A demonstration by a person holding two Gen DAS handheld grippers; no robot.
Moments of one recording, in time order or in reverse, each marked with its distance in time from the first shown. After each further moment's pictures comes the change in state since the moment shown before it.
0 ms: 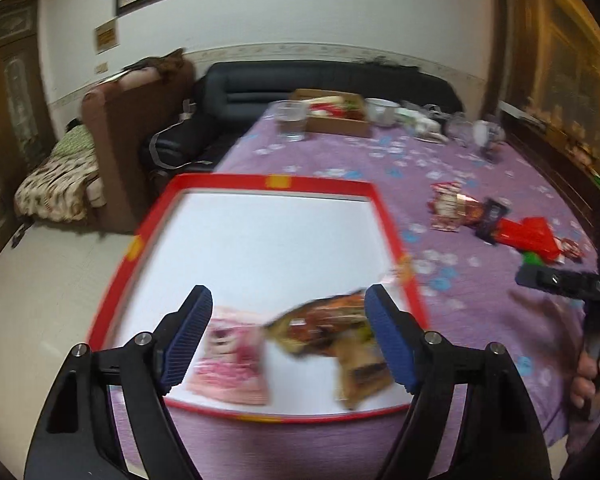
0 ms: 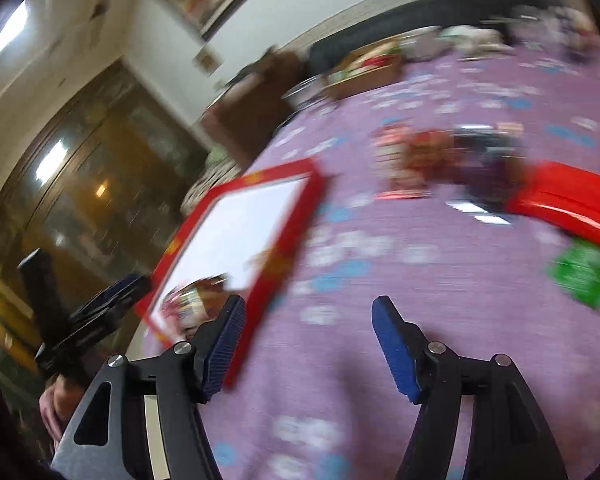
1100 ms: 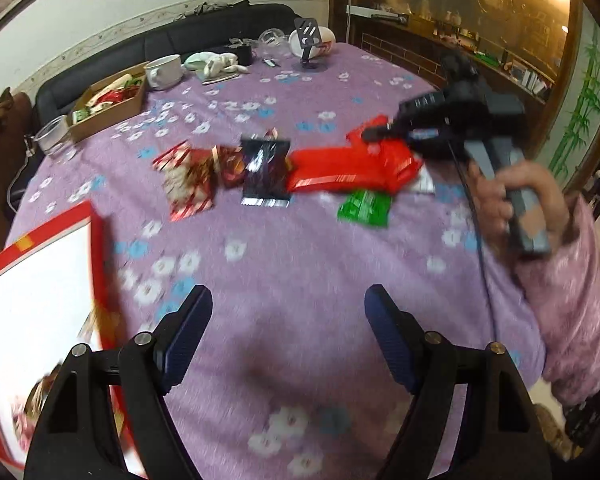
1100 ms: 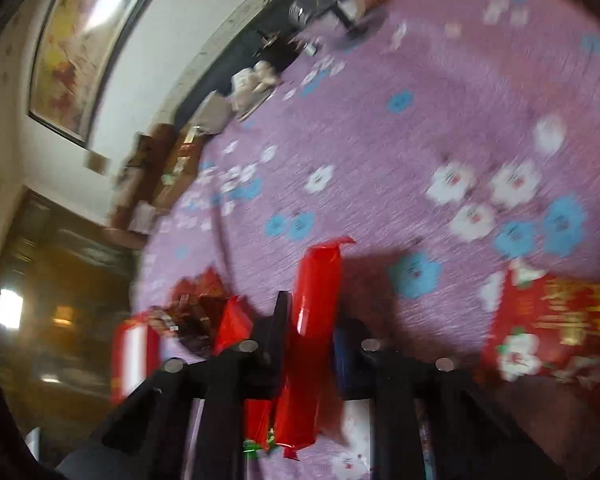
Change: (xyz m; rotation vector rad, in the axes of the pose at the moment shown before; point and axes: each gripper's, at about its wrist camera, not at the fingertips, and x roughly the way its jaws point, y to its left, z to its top) left arm 0.048 -0.209 0.024 0.357 0.220 -0.351; right arm -0.054 -0.222 0.087 0.460 -0.058 -0.112
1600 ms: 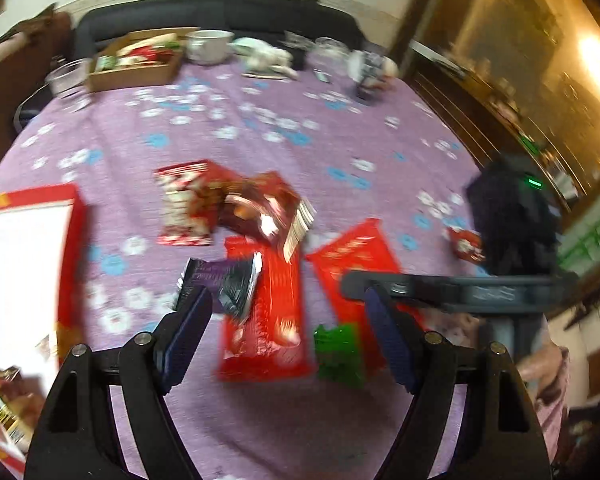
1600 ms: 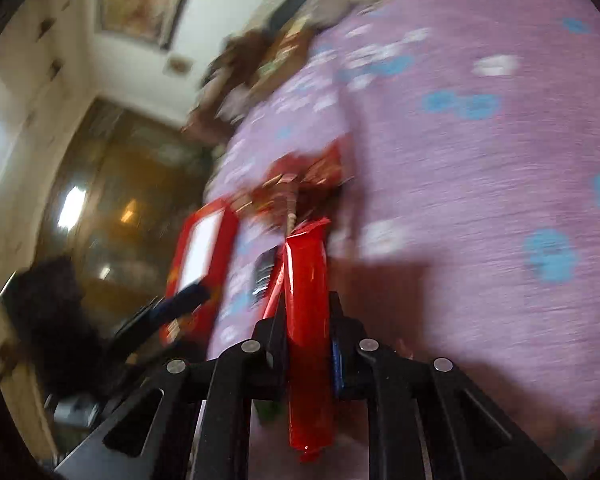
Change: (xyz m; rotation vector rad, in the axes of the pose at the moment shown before) left arm 0.022 0.031 0.037 -0.344 -0.006 -0.002; right arm 0.041 0.064 -0.049 -0.268 0.337 0.283
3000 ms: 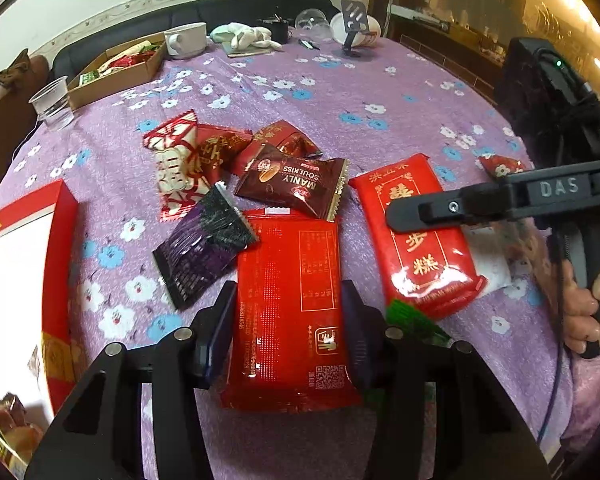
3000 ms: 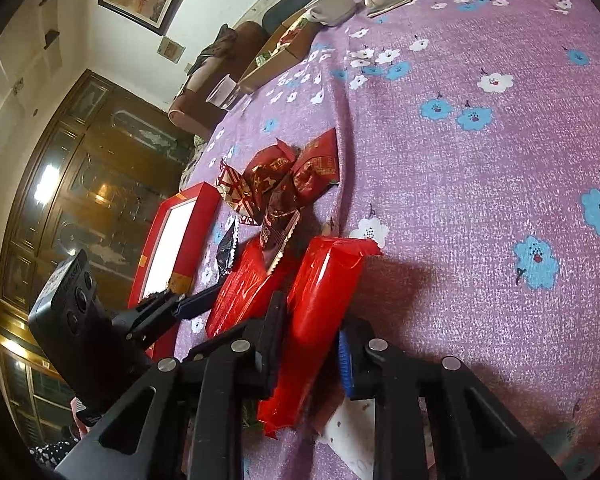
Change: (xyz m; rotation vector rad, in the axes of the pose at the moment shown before) left arm 0.037 0.005 -0.034 0.217 0.009 0.060; right arm 0.013 0.011 0.001 -0.055 -0.022 -0.171
